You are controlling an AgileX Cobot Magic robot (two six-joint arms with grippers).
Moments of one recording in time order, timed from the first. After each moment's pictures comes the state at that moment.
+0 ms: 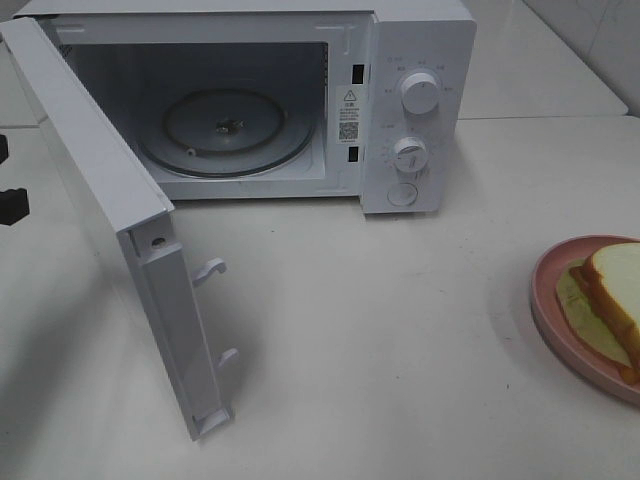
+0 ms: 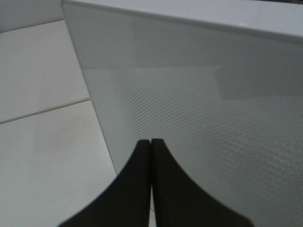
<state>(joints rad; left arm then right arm) -0.12 1.39 -0.34 0.23 -0.73 -0.02 0.02 0.00 -0.50 -0.14 1.01 0.11</state>
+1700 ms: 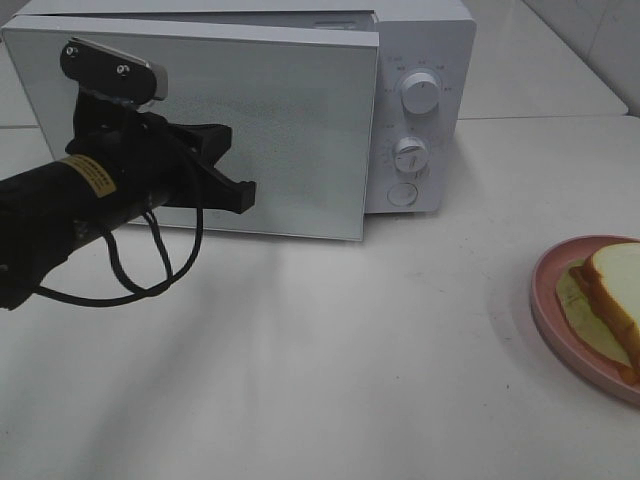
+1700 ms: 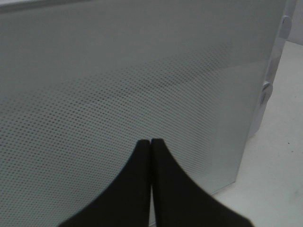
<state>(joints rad) -0.62 1.78 -0.68 -0.08 -0.81 0.08 0.02 0.00 -0.50 -0.14 1.01 0.10</state>
